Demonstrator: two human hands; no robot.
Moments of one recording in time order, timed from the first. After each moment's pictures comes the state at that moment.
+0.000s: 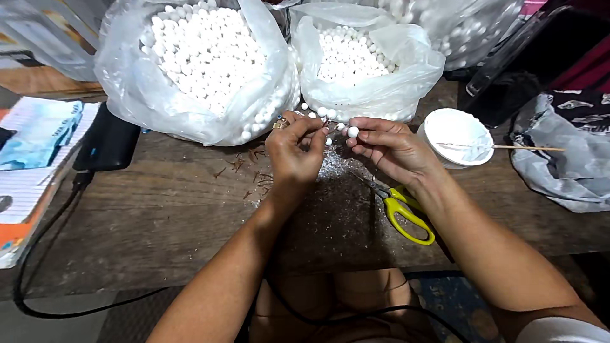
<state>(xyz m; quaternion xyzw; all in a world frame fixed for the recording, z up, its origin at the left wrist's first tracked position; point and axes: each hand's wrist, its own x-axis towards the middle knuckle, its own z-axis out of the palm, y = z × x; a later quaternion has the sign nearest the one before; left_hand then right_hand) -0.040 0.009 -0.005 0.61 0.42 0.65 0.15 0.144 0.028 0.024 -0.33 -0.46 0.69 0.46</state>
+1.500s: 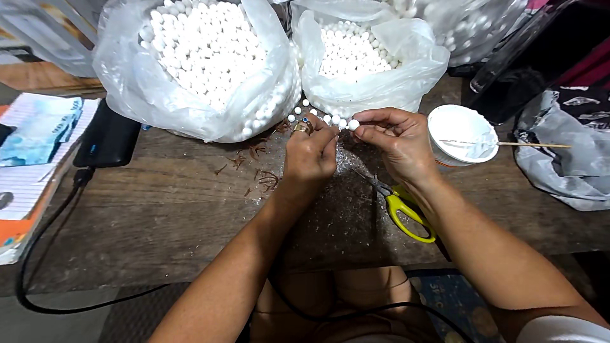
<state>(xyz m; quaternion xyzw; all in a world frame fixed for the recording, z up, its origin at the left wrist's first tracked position) -0.035 0.000 -0.006 0.72 0.42 0.55 0.01 0.135 0.025 0.014 -0.34 -0.62 0.44 0.56</state>
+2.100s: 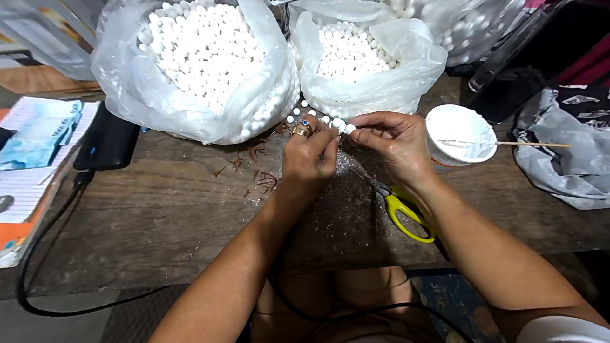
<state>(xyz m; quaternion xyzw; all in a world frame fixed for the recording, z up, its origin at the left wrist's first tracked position) -0.036 0.002 -0.010 0.72 0.41 0.56 -0.02 0.134 0.022 0.014 -0.35 -0.64 0.41 0.55</state>
